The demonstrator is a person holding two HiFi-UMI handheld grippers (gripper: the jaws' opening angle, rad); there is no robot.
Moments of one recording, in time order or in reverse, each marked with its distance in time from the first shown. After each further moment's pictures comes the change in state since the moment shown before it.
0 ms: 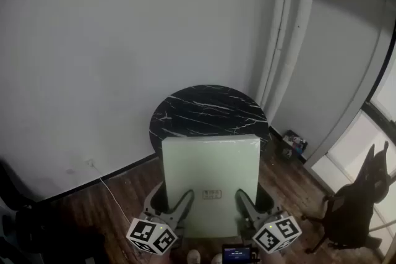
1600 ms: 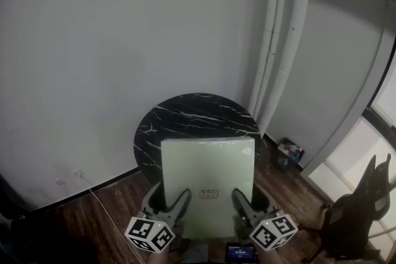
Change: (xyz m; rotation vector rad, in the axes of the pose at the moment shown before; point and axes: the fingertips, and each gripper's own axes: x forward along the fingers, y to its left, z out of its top) left arm 0.118 0.008 -0.028 0.005 0.035 -0.006; right arm 0.057 -0.106 0.003 0.041 0.017 -0.024
